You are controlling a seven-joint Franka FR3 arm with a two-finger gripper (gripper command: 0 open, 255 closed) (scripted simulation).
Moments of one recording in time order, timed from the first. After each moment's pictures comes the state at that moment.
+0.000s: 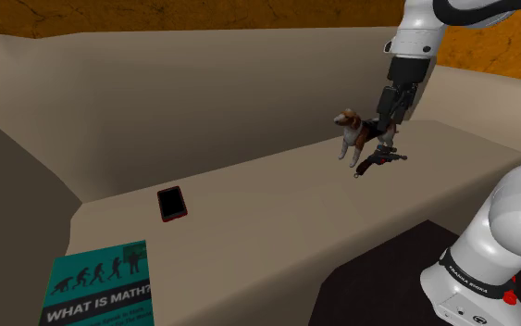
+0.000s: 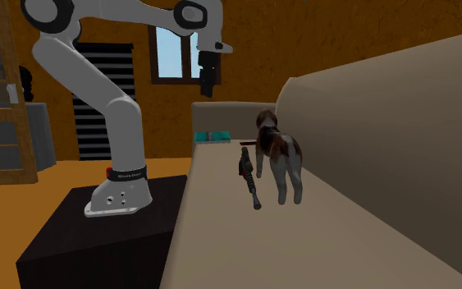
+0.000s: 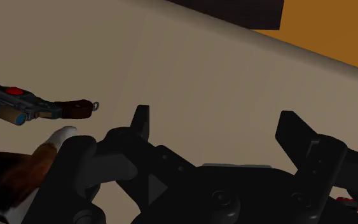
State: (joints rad) arm 0.00 -0.78 -0.04 -2.44 0.06 1.59 -0.01
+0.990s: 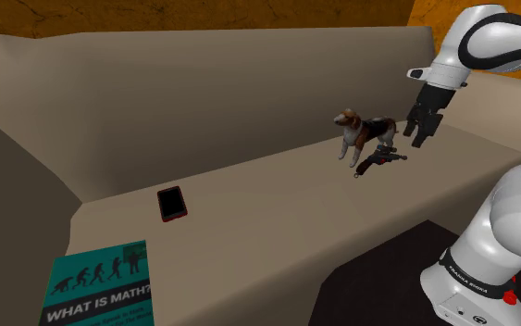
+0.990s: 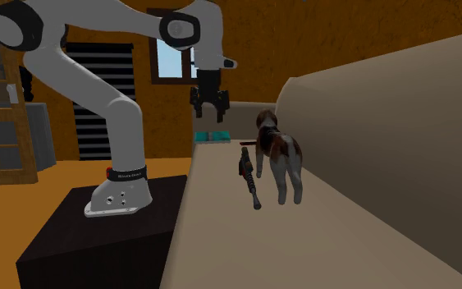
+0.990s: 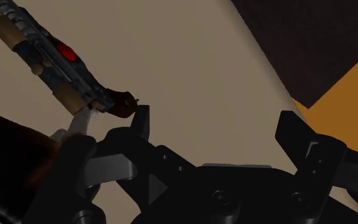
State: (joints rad) arm 0.03 -0.92 -0.52 -2.65 -0.24 1.78 -0.80
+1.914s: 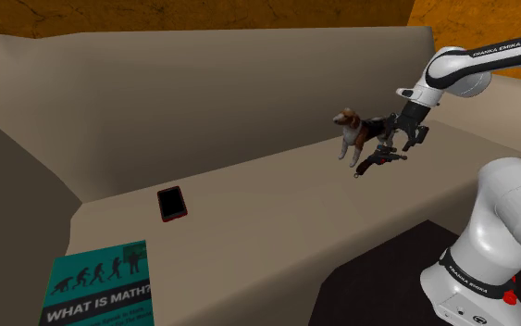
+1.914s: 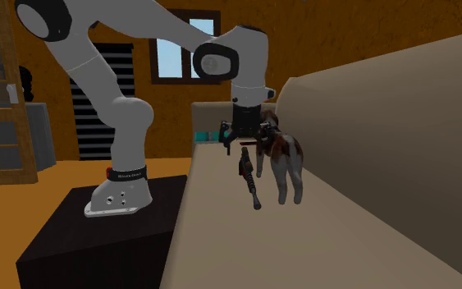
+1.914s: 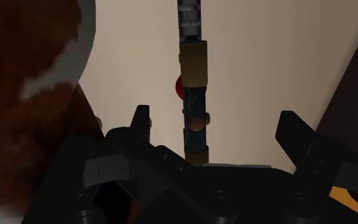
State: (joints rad) arm 0.53 -0.62 -1.27 -2.39 -0.32 2.05 -1.67
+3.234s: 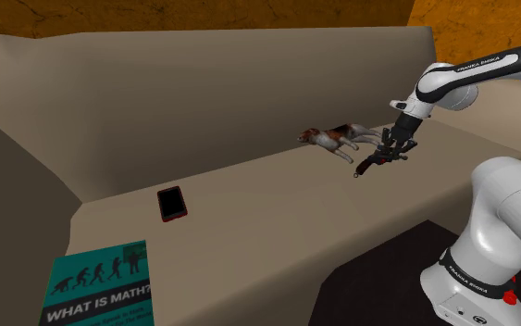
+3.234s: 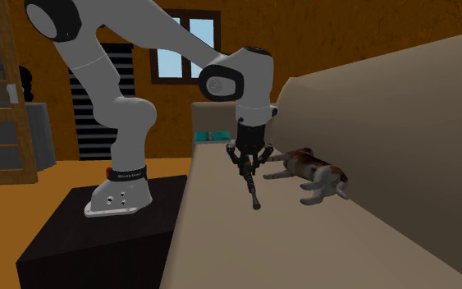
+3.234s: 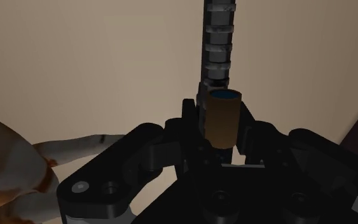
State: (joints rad) arm 0.70 -0.58 -1.48 -2.40 -0.34 2.16 -1.76
